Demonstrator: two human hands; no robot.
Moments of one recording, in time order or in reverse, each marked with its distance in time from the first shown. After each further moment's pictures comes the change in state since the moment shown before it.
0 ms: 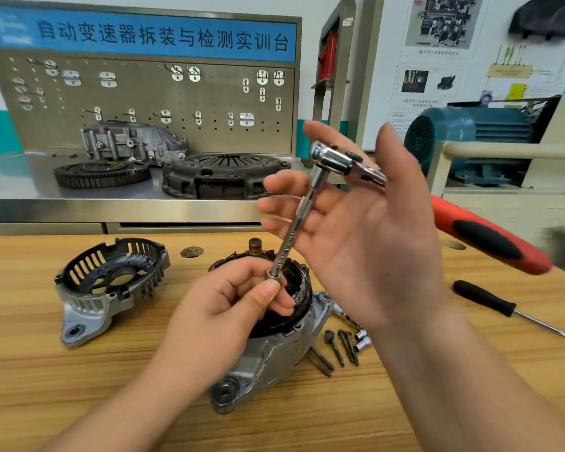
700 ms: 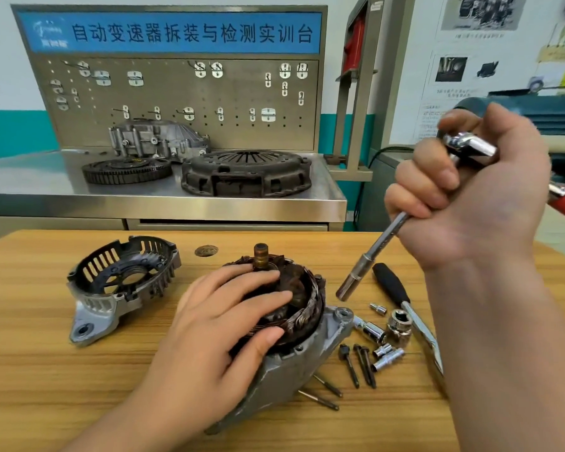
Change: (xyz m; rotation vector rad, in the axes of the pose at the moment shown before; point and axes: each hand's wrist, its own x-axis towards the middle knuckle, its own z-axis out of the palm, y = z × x) left_hand -0.010 -0.032 -0.016 0.817 -0.010 0.283; right_hand 0.032 -0.029 -0.052 0.185 0.449 -0.202
